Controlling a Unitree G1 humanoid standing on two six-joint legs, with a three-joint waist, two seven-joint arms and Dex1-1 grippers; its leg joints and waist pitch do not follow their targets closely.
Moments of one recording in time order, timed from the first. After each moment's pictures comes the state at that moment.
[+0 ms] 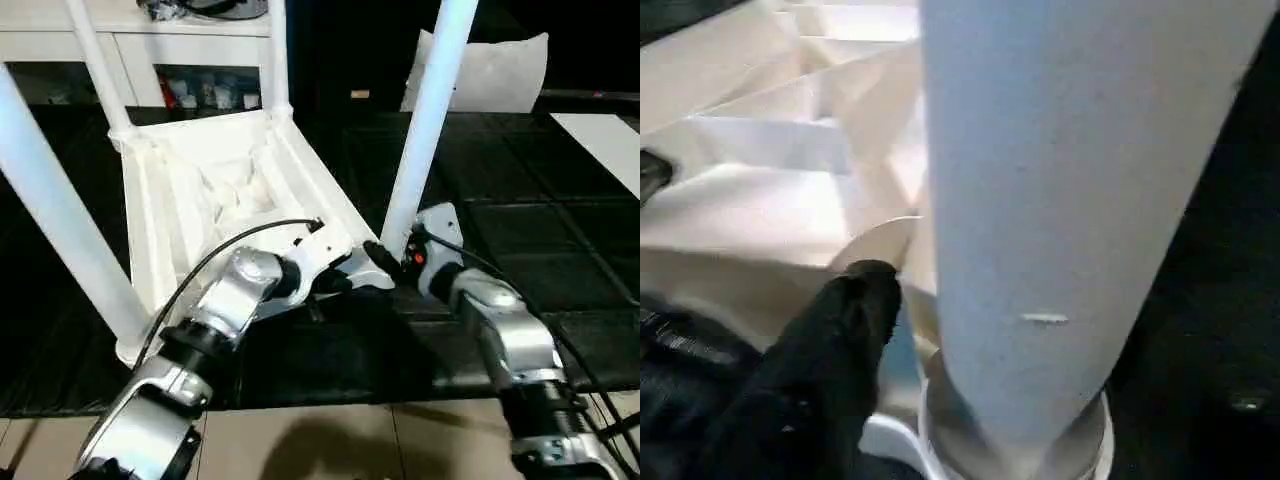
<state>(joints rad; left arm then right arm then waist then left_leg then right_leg) -0.68 0.20 -0.33 0.56 0.11 0.32 -0.87 -0.40 -0.18 0.01 0.24 0.10 0.37 0.57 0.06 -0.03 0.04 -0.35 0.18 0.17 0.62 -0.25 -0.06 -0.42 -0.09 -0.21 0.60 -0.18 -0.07</state>
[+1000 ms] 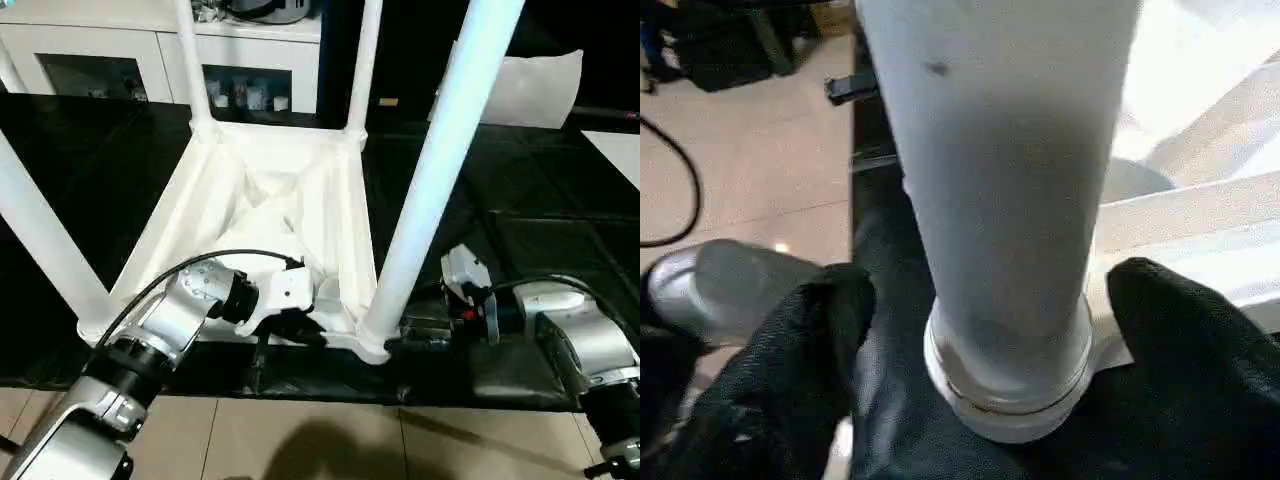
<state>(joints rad) -0.57 0.43 -0.43 0.41 0.03 0.07 -1.34 -0.39 -0.53 0.17 0.29 0.25 0.24 1.40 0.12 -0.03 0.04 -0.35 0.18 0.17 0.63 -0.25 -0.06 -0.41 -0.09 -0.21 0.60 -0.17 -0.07</state>
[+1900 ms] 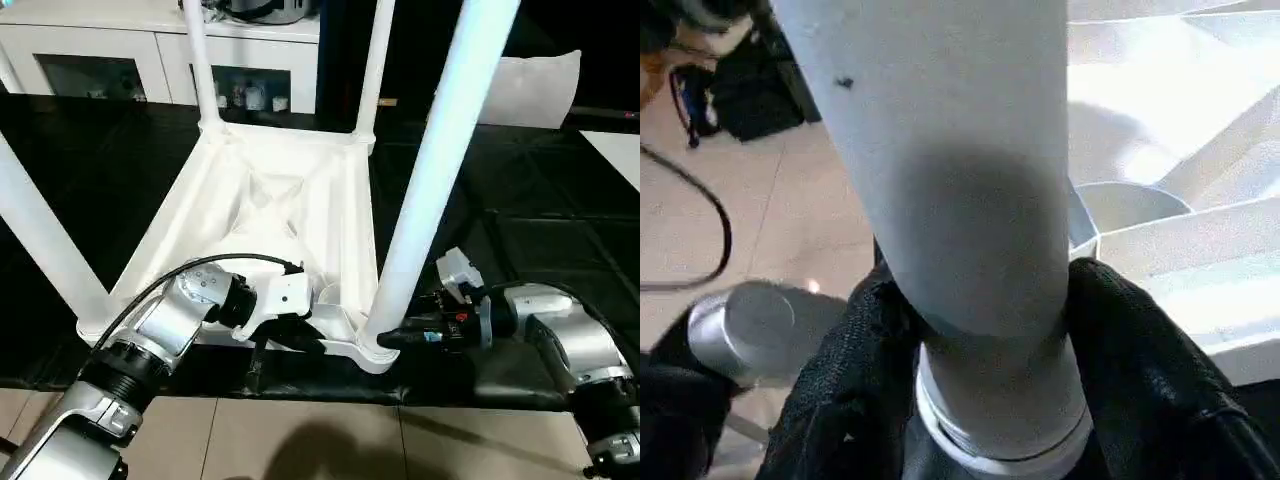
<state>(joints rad) -0.56 0.42 -0.41 0.38 0.01 0.15 -1.33 -0.36 -0.48 0.13 0.29 0.31 0.30 1.37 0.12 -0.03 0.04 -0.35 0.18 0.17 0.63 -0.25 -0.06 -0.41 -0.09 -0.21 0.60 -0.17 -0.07</state>
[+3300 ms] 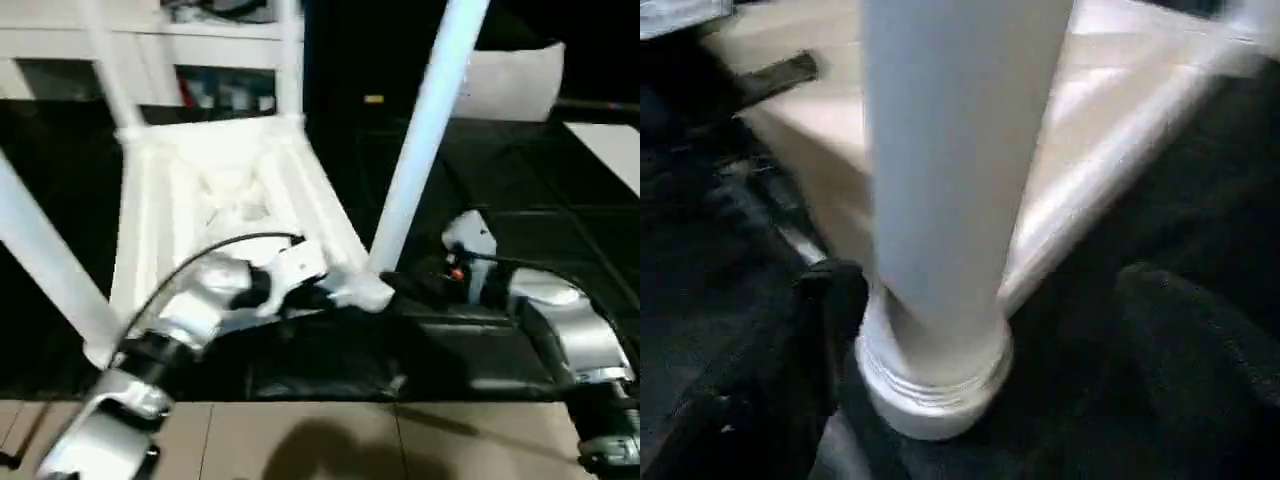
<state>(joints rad) -0.61 0.35 -0.38 0.51 0.07 0.13 -1.11 -0.39 -0.45 0.07 0.26 0.18 0.25 1.02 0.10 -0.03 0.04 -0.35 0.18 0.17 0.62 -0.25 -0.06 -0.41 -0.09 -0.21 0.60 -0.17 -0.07</state>
